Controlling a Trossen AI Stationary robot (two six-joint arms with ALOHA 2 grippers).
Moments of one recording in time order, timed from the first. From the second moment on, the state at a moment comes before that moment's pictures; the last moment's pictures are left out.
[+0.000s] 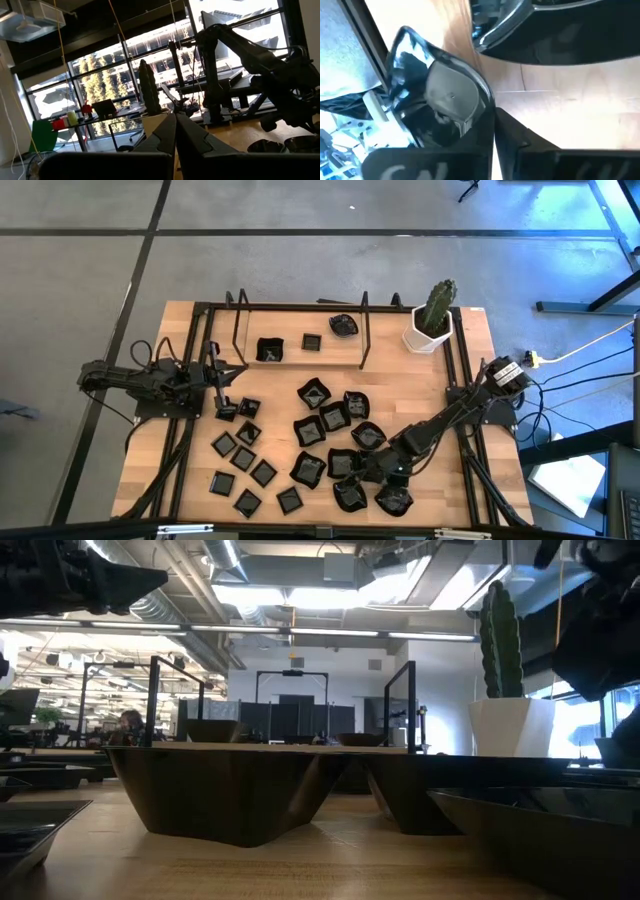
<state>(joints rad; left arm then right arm) -0.11 0.04 0.01 0.32 -0.32 0.35 0.59 1.70 0.96 -0.47 -0.39 0.86</state>
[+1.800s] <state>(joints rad) -0.11 0.04 0.01 0.31 -0.32 0.41 -0.63 2.03 1.98 -1.03 0.00 -0.09</state>
